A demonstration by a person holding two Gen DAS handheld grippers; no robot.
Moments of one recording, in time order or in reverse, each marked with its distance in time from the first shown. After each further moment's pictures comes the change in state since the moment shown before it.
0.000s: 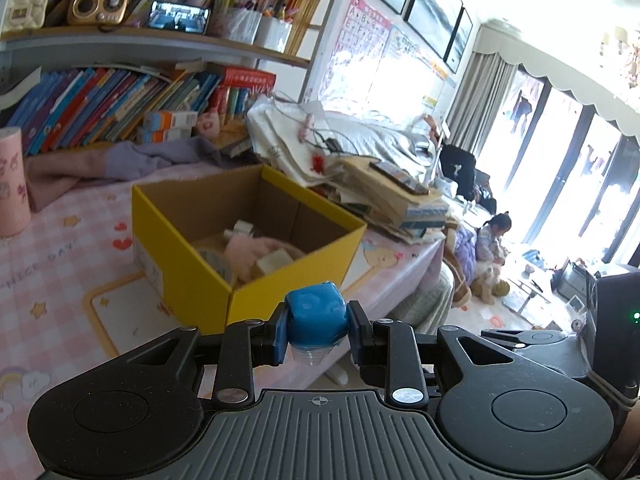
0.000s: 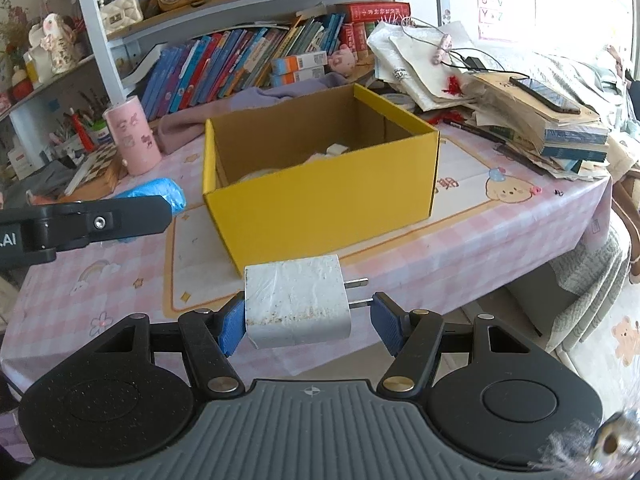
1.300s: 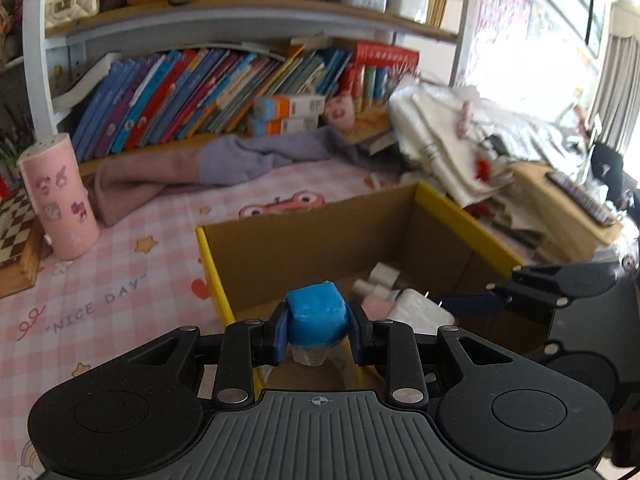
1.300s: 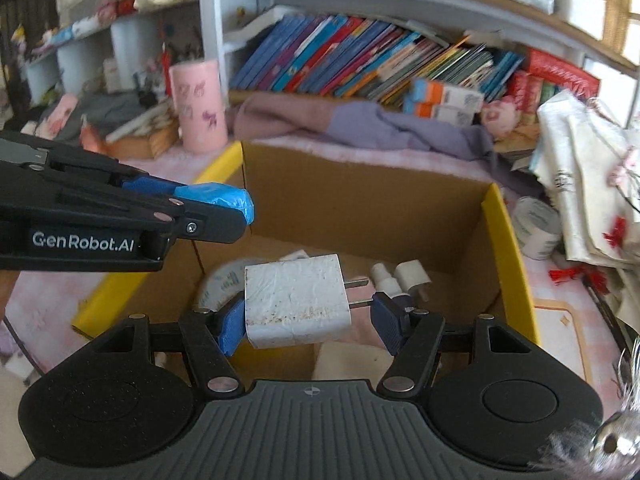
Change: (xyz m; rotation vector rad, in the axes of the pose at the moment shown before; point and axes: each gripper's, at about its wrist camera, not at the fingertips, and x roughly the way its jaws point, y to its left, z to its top) left arm 0.156 0.051 0.071 -0.080 0.084 0.465; right arm 0.176 -0.025 0.138 -0.497 0.048 0.342
